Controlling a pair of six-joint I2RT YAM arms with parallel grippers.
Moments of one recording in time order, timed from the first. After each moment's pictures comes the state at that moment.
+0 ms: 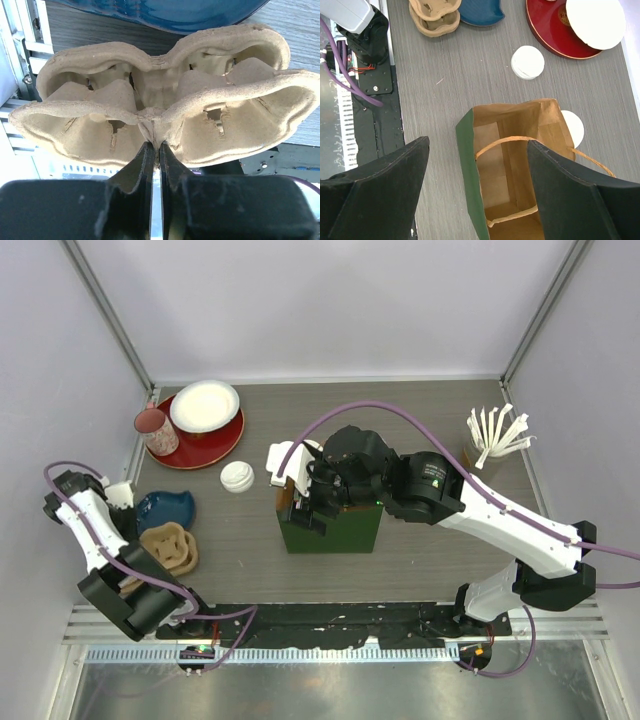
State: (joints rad) left arm 0.78 1.29 1.04 -1.23 0.10 0.55; right arm 1.21 1.45 1.81 -0.87 -0.03 -0.30
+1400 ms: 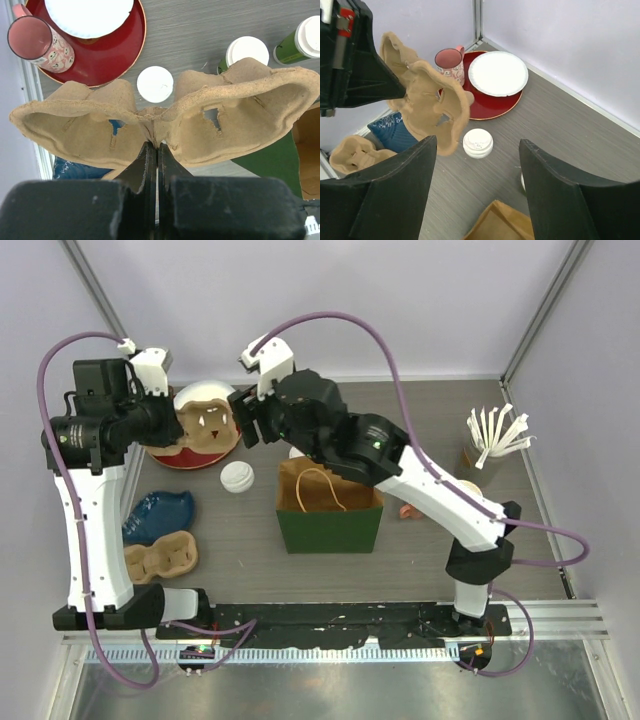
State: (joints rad) left arm 0.01 1.32 1.99 -1.35 0.19 0.10; right arm 1.16 1.83 2.37 -0.70 0.43 0.08
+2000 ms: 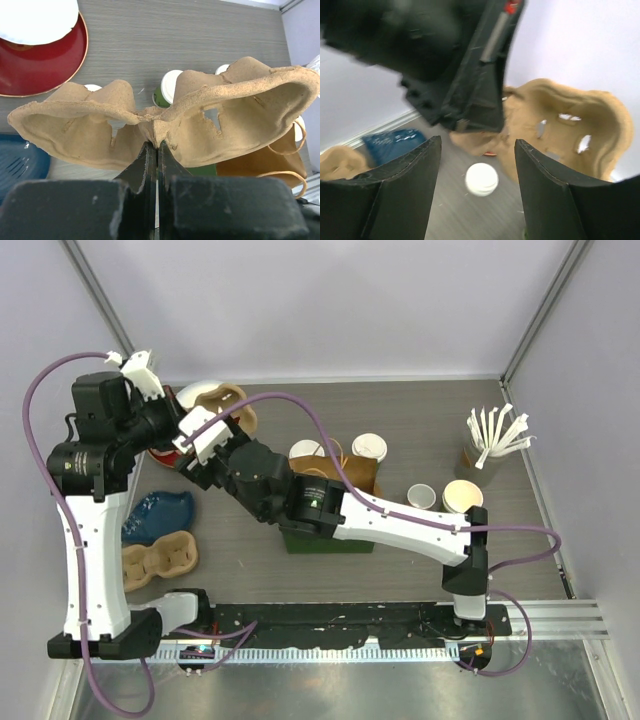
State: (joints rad) left arm -0.02 1.19 1.80 -1.14 0.31 -0.25; right arm 1.36 1.88 2.06 -0.16 0.55 -0.22
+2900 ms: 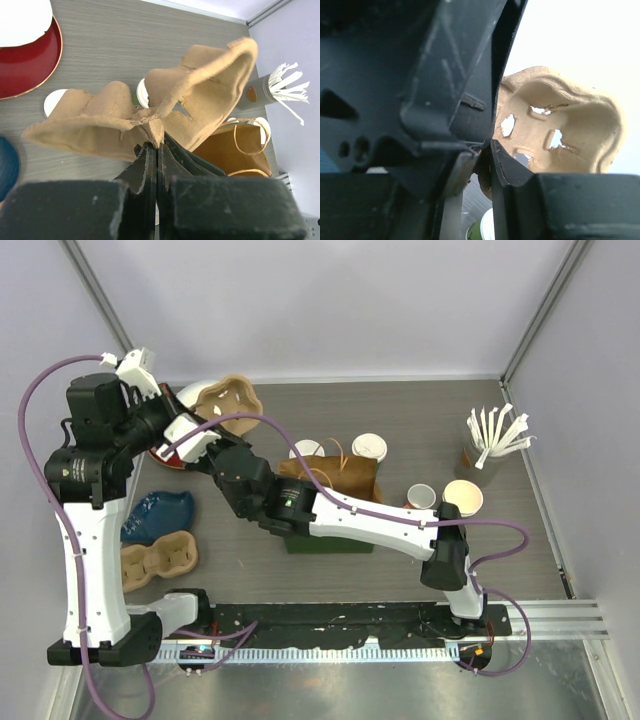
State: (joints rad) left arm -0.02 1.15 1.79 -1.09 0.38 -0.36; right arm 1.31 2.01 2.05 0.04 0.74 -0.54
